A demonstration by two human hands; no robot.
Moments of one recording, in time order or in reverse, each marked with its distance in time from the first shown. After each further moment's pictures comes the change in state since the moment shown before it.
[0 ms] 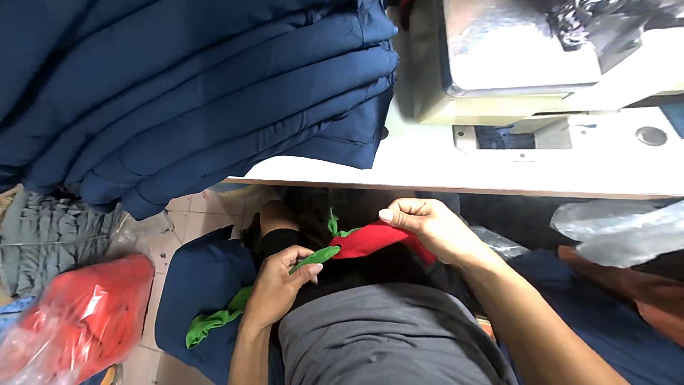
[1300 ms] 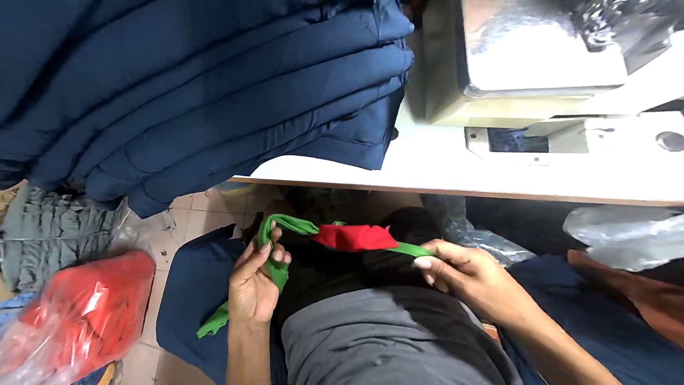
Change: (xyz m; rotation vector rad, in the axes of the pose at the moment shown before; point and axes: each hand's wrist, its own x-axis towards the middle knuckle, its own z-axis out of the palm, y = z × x) left_hand -0.003 -0.016 -0.018 -1.189 0.225 0.152; right_hand -0.061 0.053 -0.015 -0.260 0.031 -0.211
